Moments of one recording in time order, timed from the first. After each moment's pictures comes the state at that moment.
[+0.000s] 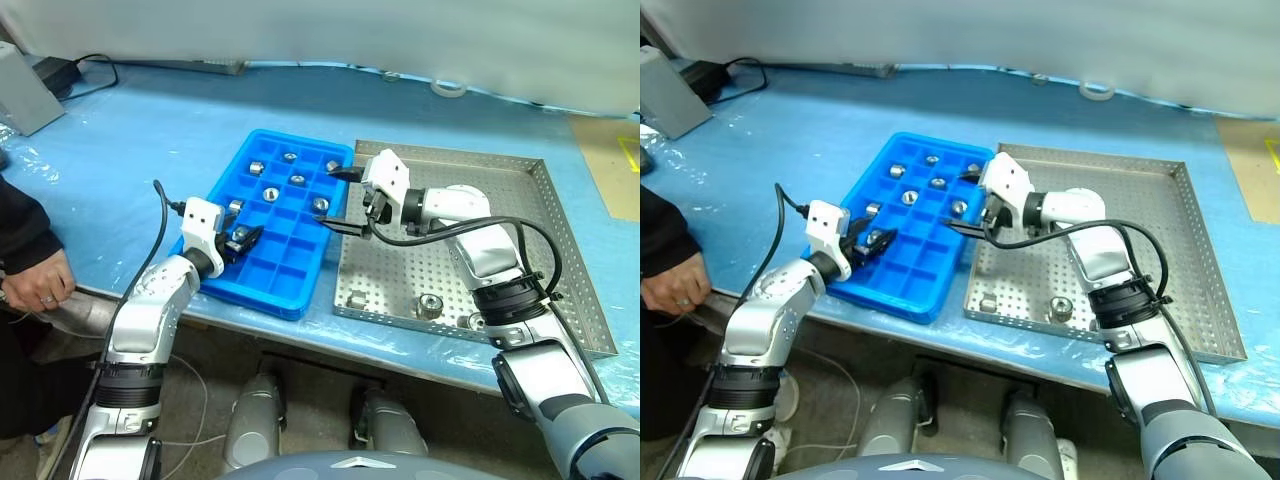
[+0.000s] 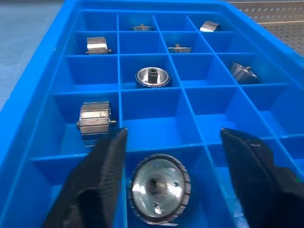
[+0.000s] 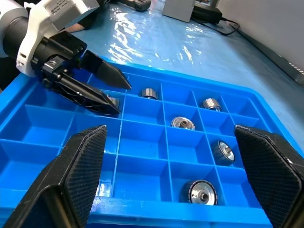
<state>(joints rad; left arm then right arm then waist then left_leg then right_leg) -0.28 0.34 0.09 -0.11 -0.26 0.50 -0.46 -0.71 -0.45 0.21 0.10 0.17 0.23 0.95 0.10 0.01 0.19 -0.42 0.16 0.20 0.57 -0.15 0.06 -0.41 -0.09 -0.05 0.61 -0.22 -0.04</state>
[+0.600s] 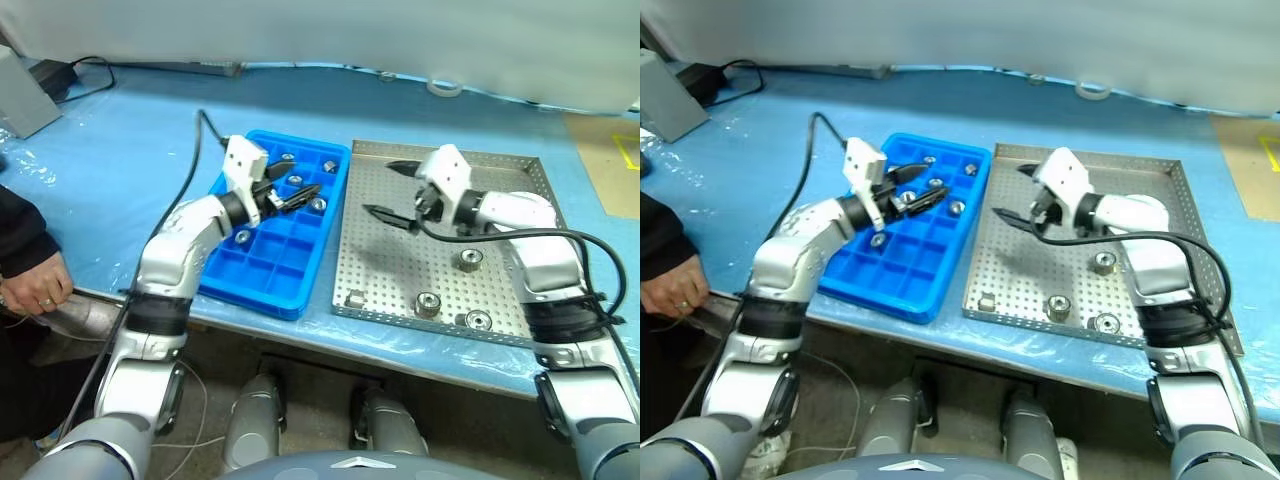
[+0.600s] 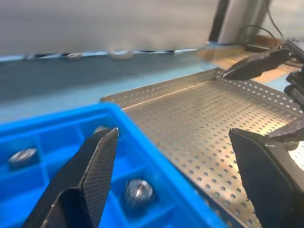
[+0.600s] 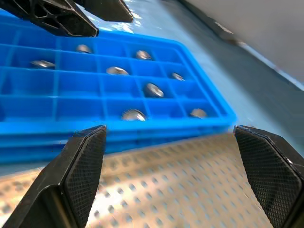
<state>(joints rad) -0.71 0.26 -0.05 0.18 -0.34 0.39 -0.73 -0.54 -0.64 0.01 -0.06 0.18 0.34 0.85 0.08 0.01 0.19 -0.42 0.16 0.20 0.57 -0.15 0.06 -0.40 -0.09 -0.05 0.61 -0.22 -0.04</state>
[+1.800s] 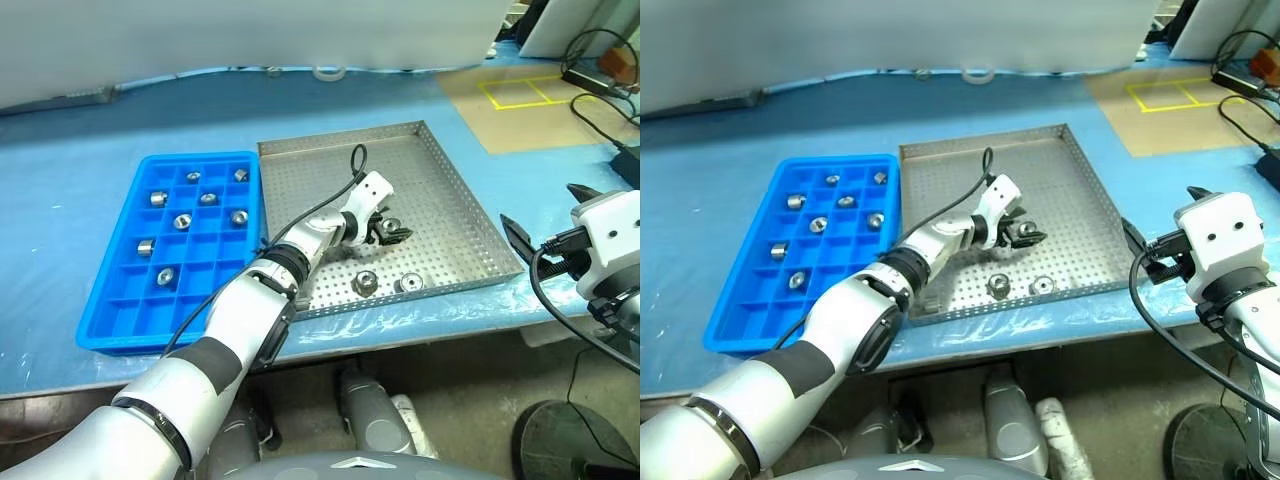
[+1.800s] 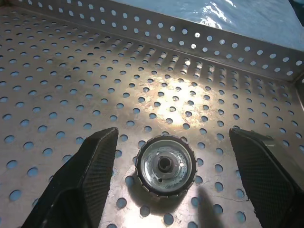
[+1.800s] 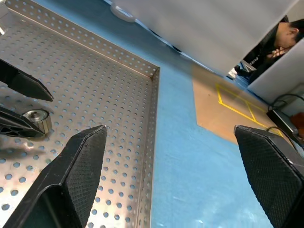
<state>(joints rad) -1.19 -0.17 -0.14 1.33 -0.02 -0.07 -0.67 0.09 -0.68 -0.56 -0.86 0.20 0.79 0.48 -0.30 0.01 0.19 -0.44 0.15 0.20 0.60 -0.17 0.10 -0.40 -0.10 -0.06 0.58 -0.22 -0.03</state>
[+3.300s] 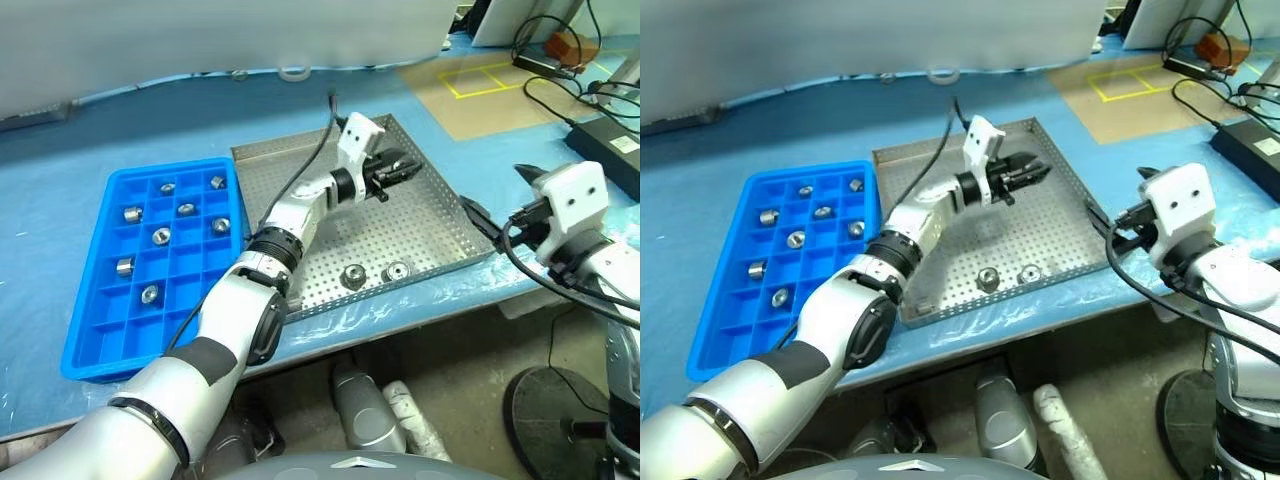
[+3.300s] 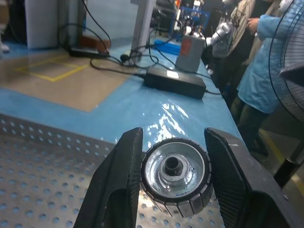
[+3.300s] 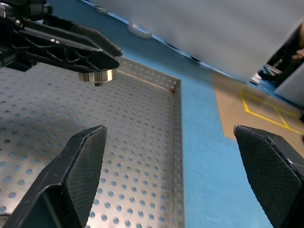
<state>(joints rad) -1.09 -0.08 0.04 0.87 -0.17 0.02 -0.77 -0.21 -0.68 -0.29 -0.53 0.25 0.63 0.54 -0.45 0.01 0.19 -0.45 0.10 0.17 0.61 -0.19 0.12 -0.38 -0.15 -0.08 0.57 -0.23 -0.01</state>
